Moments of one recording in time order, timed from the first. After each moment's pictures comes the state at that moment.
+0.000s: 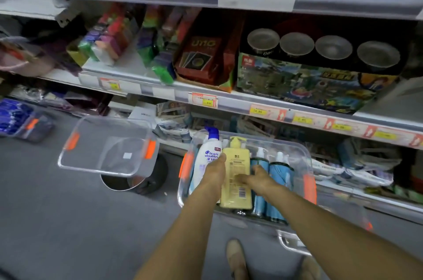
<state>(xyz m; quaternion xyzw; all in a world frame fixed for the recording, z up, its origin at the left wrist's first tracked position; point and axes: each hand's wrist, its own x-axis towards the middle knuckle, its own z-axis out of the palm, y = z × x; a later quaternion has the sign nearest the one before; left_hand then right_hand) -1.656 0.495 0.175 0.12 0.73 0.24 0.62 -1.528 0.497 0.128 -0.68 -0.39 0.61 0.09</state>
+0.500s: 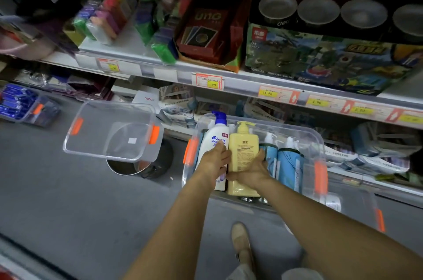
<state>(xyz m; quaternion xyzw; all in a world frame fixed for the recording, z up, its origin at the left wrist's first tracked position) -1.681 0.489 0.144 0.11 0.67 0.28 0.68 -1.556 0.488 0.094 -0.72 -0.39 0.57 0.03</state>
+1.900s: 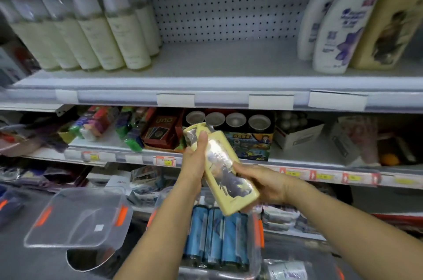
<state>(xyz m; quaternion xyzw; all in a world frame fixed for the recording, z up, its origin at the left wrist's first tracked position) -1.549 0.524 0.358 0.34 0.62 0.46 0.54 -1.362 0.496 0.351 -0.45 -0.44 0.76 0.18</state>
